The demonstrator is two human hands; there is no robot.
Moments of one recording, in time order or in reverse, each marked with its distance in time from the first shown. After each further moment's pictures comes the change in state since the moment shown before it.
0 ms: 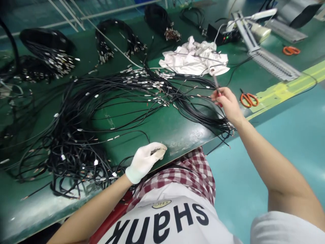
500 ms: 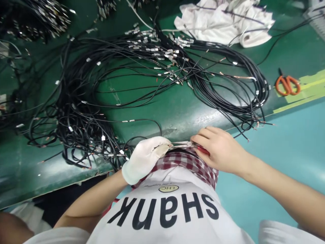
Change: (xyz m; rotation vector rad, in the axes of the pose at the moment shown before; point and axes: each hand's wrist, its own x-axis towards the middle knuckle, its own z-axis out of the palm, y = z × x) left_hand -0.036 0.014 -0.010 0.108 0.033 0.102; right_hand -0.119 -0.099 0.071 -0.481 -0.673 -0.481
